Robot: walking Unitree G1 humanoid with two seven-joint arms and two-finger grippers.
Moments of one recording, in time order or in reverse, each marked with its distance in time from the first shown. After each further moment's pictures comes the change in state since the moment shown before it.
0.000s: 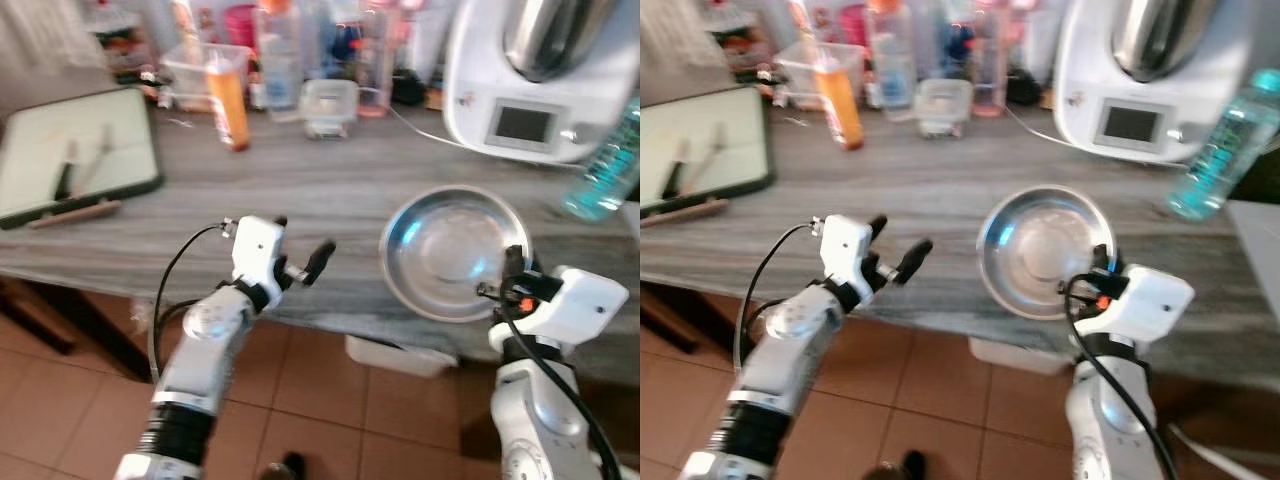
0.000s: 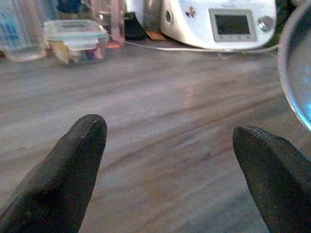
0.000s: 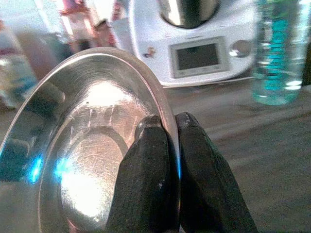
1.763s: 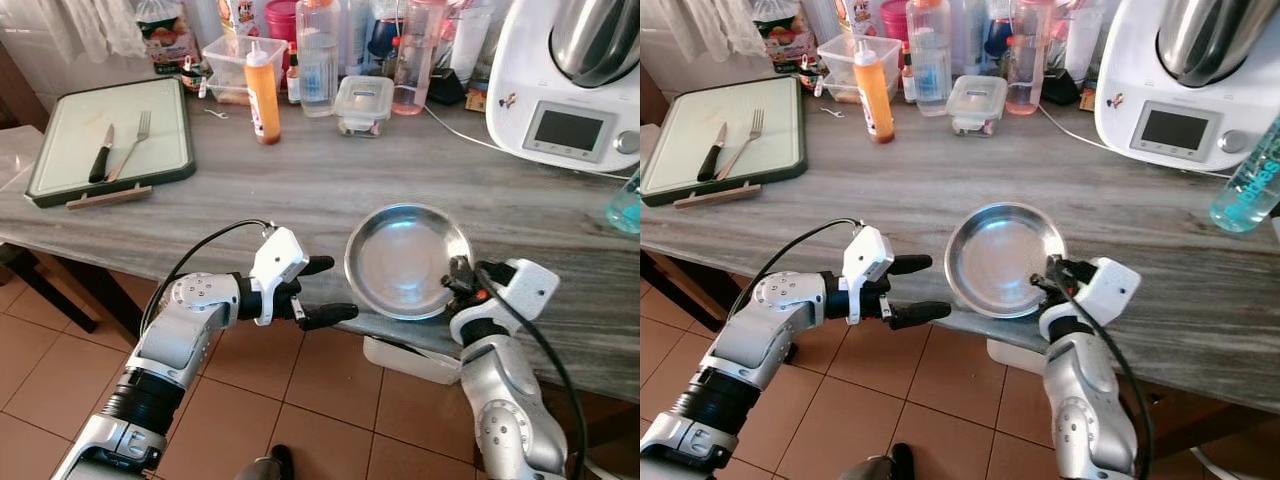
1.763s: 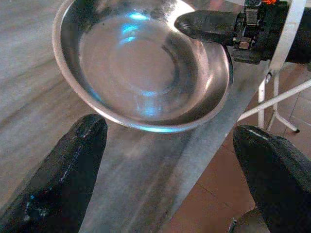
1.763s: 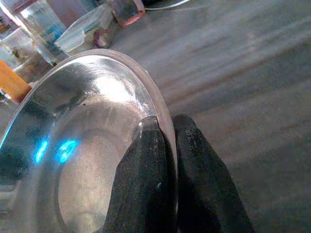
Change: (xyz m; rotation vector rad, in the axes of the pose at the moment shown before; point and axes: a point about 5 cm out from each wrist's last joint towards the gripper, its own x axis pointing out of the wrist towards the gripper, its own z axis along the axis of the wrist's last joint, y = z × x) left arm -0.005 -0.006 0.006 0.080 0.238 -0.584; right arm 0.027 0.013 -0.048 0.295 0.265 0.030
